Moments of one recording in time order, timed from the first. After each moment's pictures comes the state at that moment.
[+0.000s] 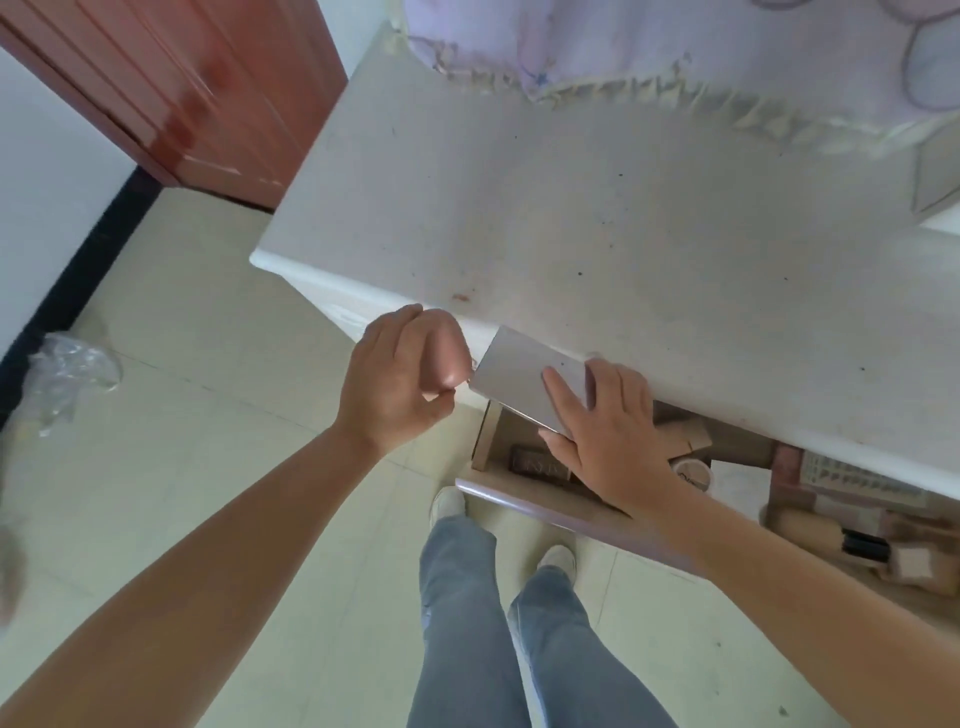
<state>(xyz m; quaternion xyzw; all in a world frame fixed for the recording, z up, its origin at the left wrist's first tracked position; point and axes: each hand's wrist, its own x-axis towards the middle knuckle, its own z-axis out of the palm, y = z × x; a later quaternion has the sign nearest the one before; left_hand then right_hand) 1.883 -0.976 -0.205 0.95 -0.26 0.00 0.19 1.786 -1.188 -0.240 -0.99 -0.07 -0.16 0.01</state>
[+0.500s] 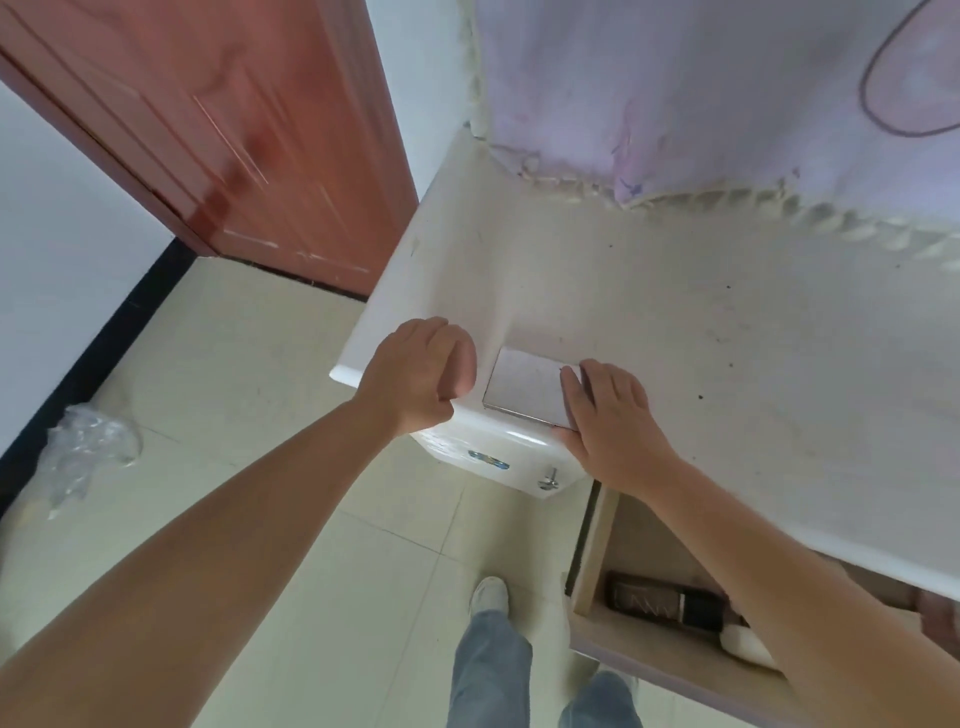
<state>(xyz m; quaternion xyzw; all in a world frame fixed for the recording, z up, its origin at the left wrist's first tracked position) 2.046 -0.923 -0.198 0.95 -0.27 -0.13 0.09 1.950 -1.129 -0.256 -0.99 -0.07 -0.07 0.02</state>
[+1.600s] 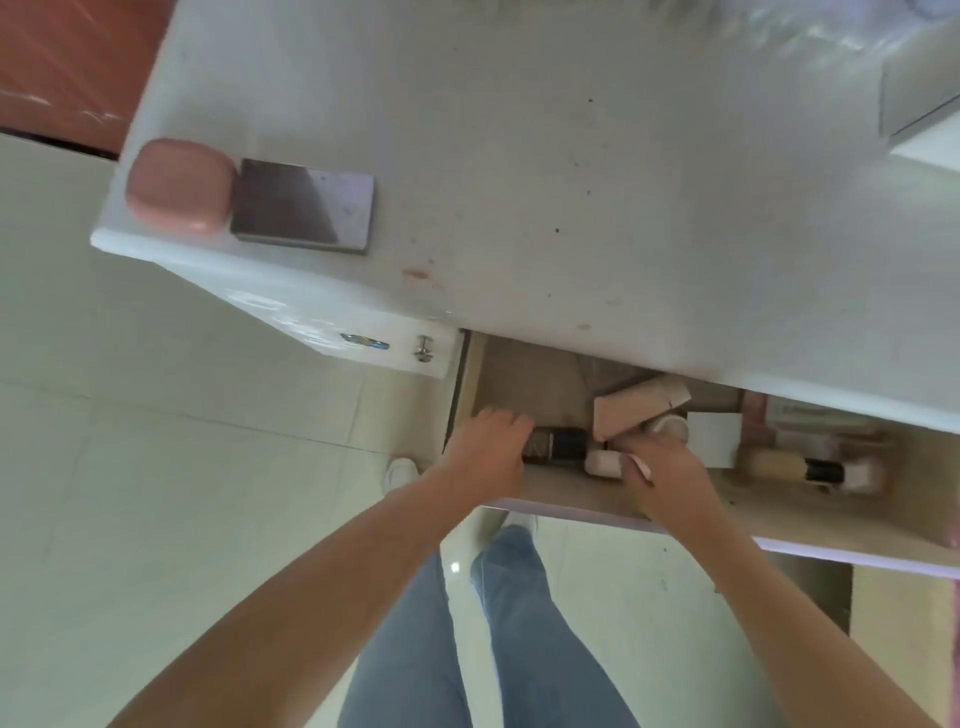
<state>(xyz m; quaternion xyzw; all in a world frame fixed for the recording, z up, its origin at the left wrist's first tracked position) 1.840 -1.052 -0.291 0.84 -0.38 -0.35 0.12 1.728 -1.214 -0.264 -0.94 0.20 0.19 0.21</state>
